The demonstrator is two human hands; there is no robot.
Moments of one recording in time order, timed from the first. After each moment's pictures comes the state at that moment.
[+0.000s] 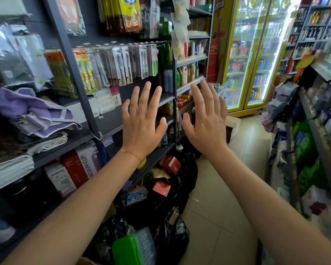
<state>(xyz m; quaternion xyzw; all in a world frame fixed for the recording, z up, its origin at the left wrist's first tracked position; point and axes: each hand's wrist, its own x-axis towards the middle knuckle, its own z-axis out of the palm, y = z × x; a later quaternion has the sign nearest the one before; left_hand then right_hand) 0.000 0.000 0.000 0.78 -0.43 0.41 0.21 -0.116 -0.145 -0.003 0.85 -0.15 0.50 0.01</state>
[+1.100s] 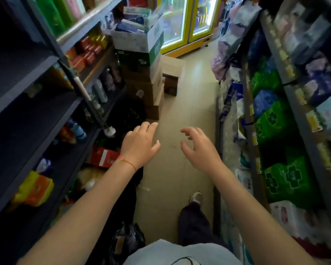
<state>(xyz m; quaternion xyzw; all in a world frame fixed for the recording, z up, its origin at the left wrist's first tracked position) 0.199 -0.598 -0.213 0.80 -0.59 -0.03 0.08 0.014 -0.682 -0.208 0.84 -0.39 0.16 -0.33</state>
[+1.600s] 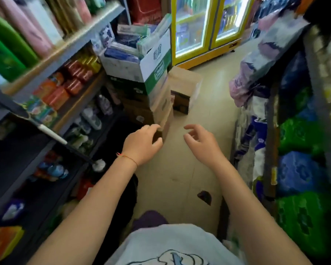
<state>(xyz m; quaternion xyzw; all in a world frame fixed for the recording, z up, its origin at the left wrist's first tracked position) 0.301 -0.982 -0.216 0.85 -0.50 -0.12 0.14 0.130 -1.099 -0.211 0.78 -0.38 0.14 -0.48</state>
